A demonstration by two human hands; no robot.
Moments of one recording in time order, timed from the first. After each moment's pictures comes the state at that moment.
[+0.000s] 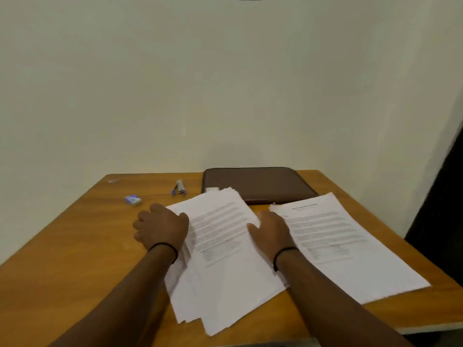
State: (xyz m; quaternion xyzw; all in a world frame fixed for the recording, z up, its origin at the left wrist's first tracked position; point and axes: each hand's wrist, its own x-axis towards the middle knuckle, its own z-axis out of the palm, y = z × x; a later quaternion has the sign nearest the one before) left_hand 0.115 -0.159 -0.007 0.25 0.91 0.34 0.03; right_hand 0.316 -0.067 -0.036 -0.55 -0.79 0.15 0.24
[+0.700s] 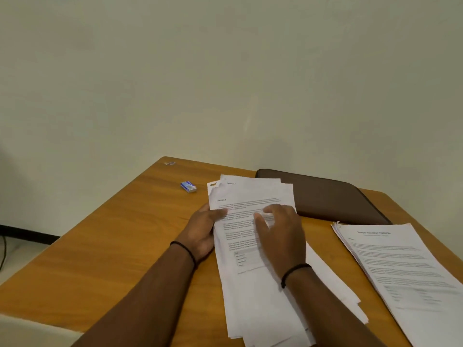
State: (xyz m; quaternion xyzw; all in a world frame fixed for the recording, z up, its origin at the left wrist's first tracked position) left_hand 0.031 -0.197 -0.035 0.17 0.39 0.73 0.54; right_hand 0.192 -0.123 -0.035 -0.42 -0.80 0.10 0.42
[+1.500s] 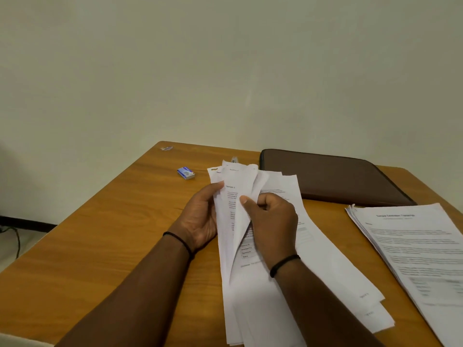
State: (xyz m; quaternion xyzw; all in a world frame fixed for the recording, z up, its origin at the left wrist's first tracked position) left_hand 0.021 -0.186 -0.037 0.15 0.32 0.72 0.60; right_hand 0.152 -0.134 -0.040 -0.41 -0.70 0.37 0.45
